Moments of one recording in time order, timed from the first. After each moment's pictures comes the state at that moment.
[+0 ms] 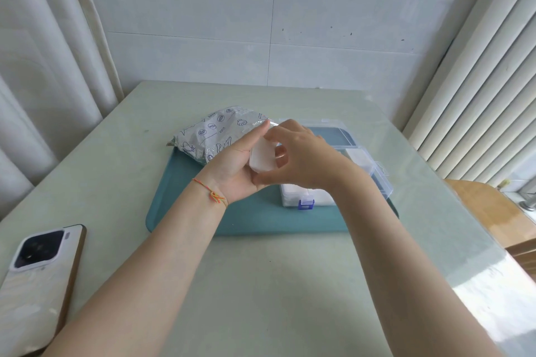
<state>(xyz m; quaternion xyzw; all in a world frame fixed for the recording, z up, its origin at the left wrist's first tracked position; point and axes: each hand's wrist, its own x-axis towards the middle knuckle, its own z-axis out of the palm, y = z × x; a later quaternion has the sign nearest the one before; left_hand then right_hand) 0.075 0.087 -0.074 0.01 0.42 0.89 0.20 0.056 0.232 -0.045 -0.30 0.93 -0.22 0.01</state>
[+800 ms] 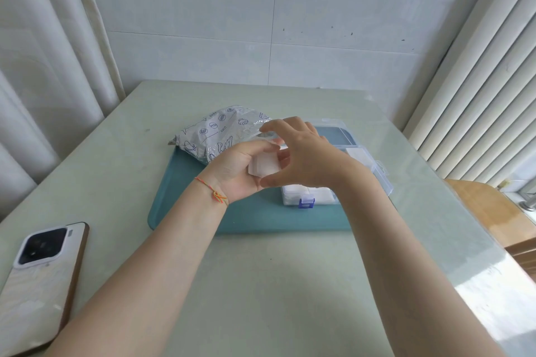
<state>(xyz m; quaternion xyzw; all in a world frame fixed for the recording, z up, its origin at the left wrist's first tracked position) 0.078 0.088 -0.075 0.08 0.44 0.87 0.21 0.057 0.235 -0.042 -0.30 0.93 -0.21 0.01</state>
